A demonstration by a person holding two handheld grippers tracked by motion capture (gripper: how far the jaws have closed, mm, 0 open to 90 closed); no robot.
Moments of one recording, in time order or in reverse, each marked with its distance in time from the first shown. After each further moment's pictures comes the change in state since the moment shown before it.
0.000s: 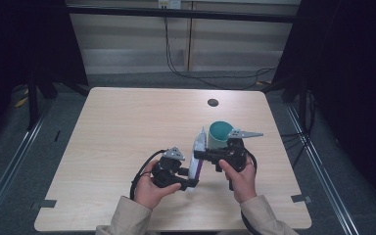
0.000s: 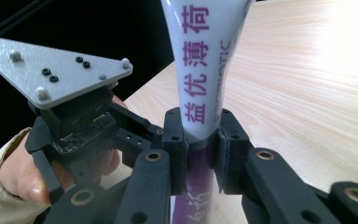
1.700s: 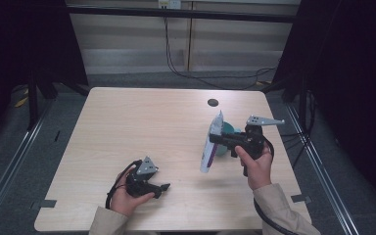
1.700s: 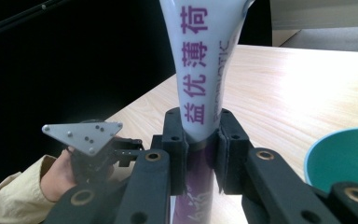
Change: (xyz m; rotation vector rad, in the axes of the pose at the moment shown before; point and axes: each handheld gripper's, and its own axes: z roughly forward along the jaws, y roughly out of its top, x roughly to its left) left arm 0.043 -0.079 -0.016 -0.023 0.269 0.105; right arm -0.005 0.039 -0.040 -0.082 -0.080 -0.106
